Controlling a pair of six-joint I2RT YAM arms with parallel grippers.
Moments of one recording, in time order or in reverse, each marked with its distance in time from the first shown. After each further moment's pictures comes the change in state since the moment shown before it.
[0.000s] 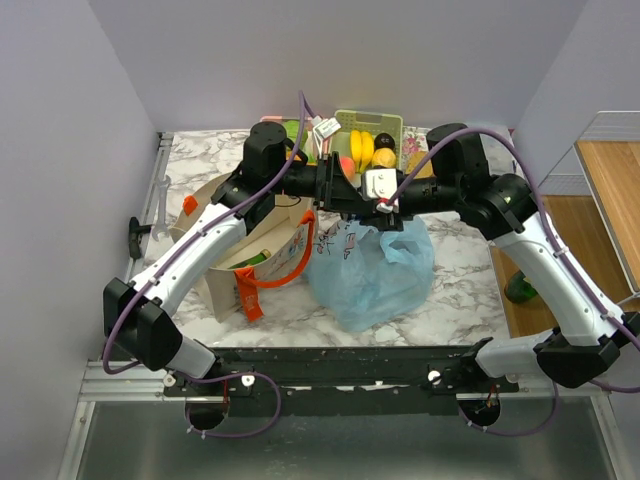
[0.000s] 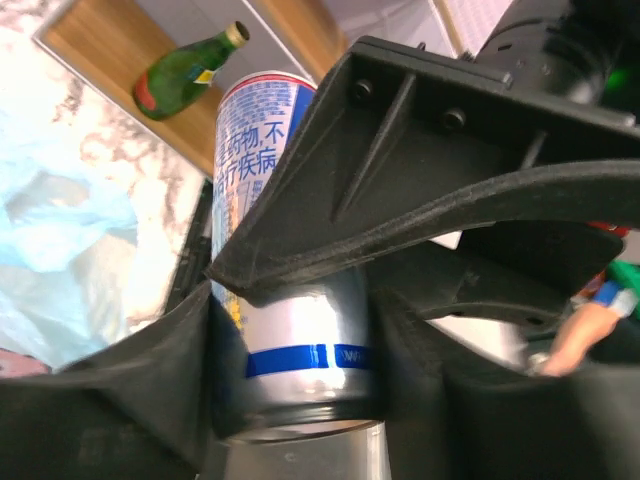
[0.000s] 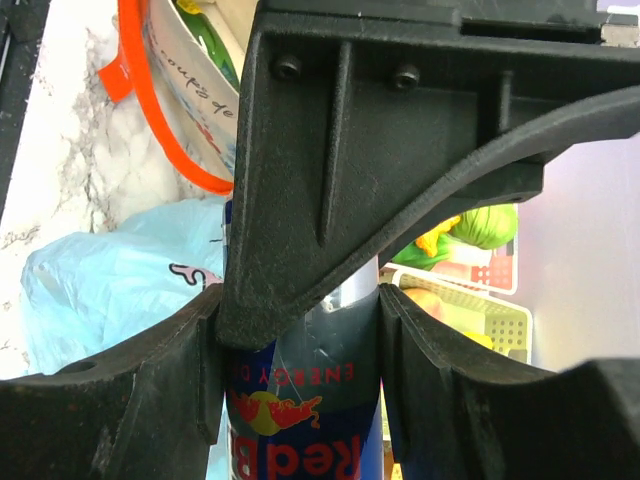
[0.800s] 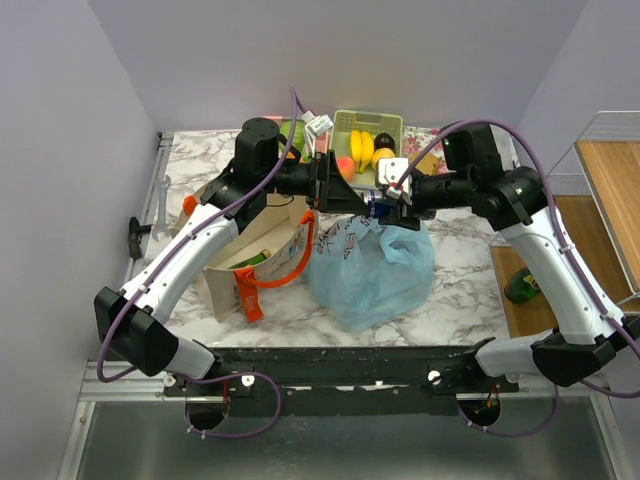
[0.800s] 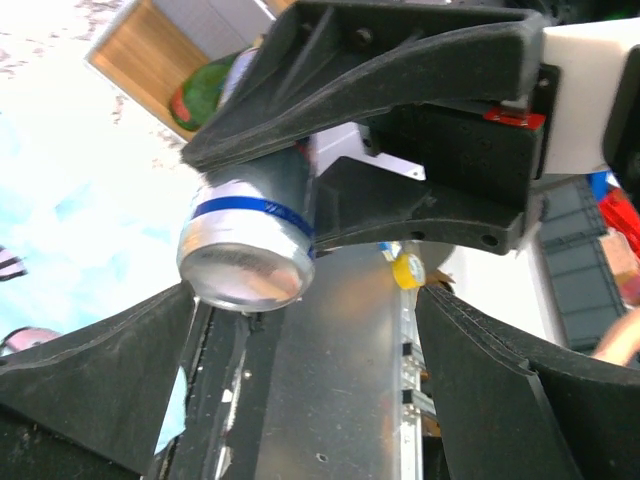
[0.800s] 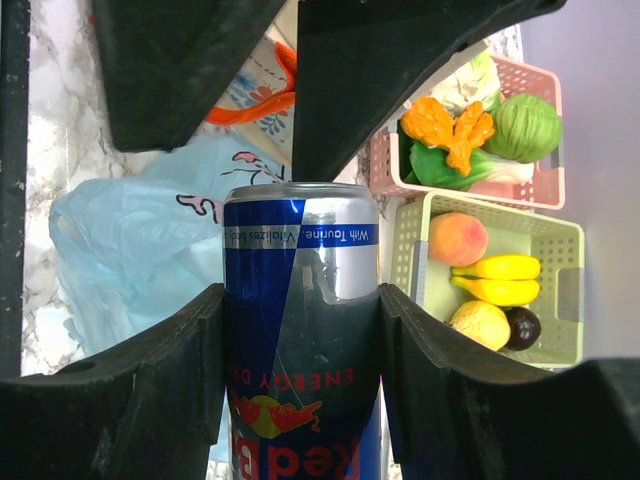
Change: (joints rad) left arm 0.017 -0.021 0.029 -0.069 -0.019 0.076; right arm -0.107 0.006 0.027 -0.144 0.022 0.028
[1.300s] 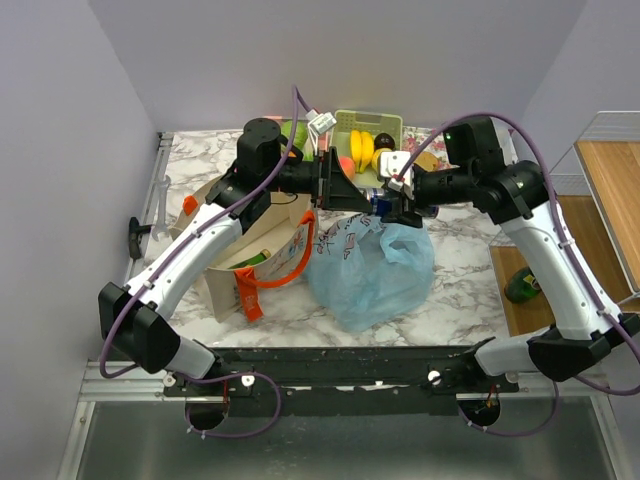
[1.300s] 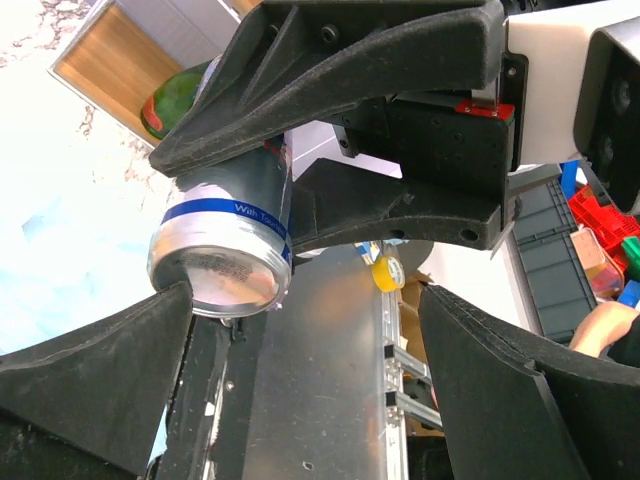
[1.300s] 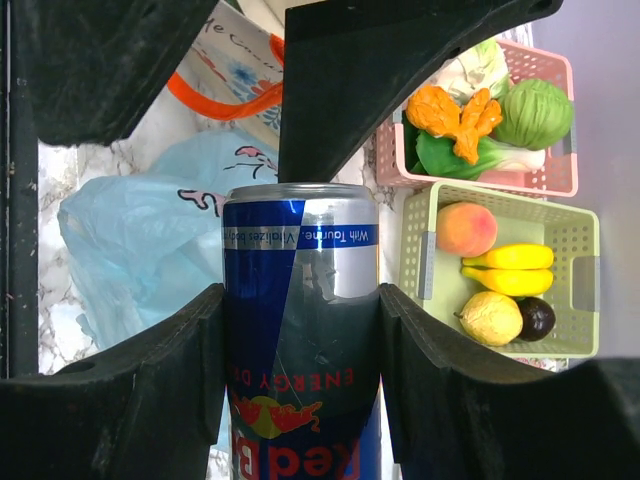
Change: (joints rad) left arm -0.010 0.004 -0.018 0.092 0.023 -0.061; right arm -0.024 0.054 0.077 -0.061 -0.015 0.005
